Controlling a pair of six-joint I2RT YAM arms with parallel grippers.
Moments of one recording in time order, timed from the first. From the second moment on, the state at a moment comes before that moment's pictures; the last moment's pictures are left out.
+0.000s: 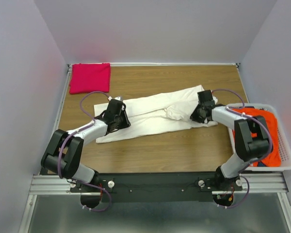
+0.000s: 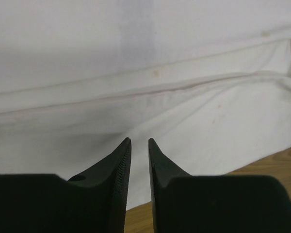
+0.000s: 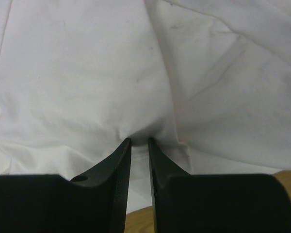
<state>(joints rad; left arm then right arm) -0.39 1.46 0.72 -0.09 0.06 -0.59 0.22 1.58 0.81 -0.26 0.09 0.78</state>
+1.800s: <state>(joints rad) -0.69 1.57 1.01 -0.09 0.01 -0.53 0.22 2.32 2.00 -0.48 -0.01 0.40</state>
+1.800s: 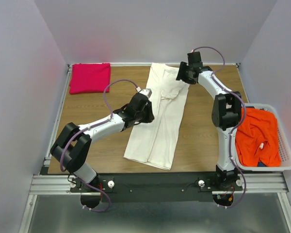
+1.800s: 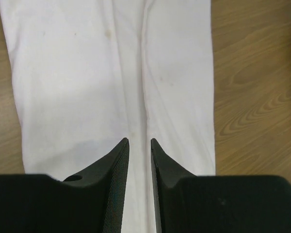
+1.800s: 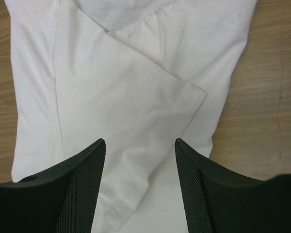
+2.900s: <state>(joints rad) -0.85 1.65 0.82 0.00 -0.02 -0.61 0.36 2.48 2.13 -0.49 0.12 0.34</state>
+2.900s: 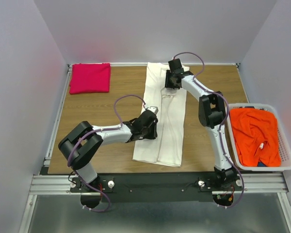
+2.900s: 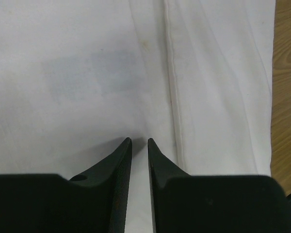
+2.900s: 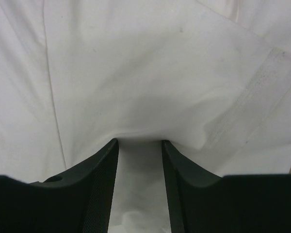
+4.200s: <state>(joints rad) -0.78 1.53 0.85 -0.05 -0.02 -0.58 0.34 2.20 1.69 -0.42 0.16 0.49</state>
